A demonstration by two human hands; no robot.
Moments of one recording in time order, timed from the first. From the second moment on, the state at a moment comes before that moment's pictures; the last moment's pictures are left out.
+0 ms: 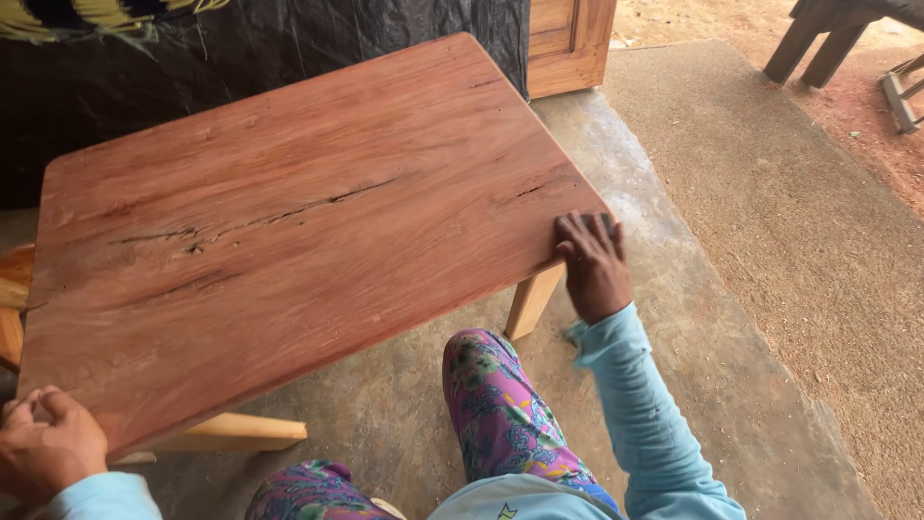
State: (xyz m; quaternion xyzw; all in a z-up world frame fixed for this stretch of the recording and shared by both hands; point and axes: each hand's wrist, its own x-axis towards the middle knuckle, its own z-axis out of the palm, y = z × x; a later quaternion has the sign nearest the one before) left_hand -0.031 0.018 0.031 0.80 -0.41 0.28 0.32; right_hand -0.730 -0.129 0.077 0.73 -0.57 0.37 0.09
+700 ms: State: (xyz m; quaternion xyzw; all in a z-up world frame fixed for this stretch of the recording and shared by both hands) left_hand -0.086 0.015 0.093 0.83 -0.33 0.24 0.38; right_hand -0.456 -0.050 0.097 0.90 -0.27 0.33 -0.01
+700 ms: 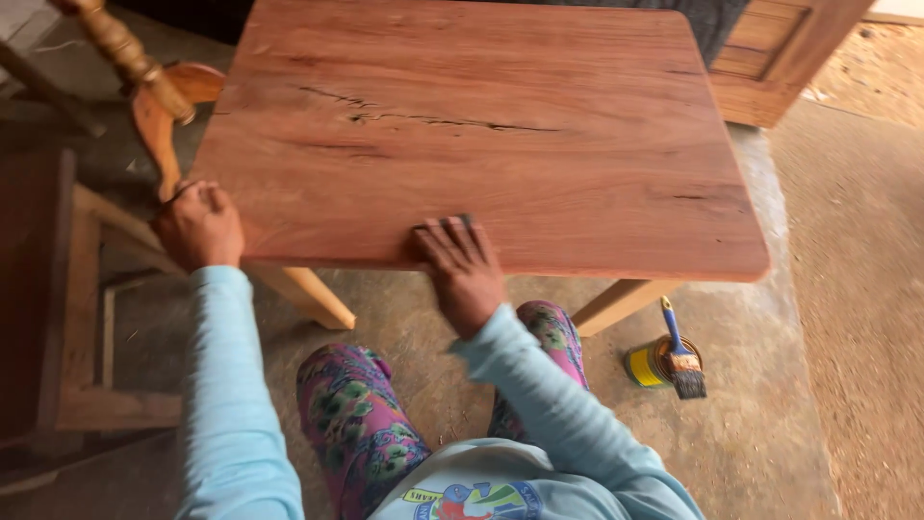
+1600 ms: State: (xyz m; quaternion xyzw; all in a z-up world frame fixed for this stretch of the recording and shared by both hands) left_hand -0.078 0.008 0.086 0.84 -0.33 0.21 0.37; right_hand -0.419 -0.032 0.086 0.89 -0.28 0.36 0.04
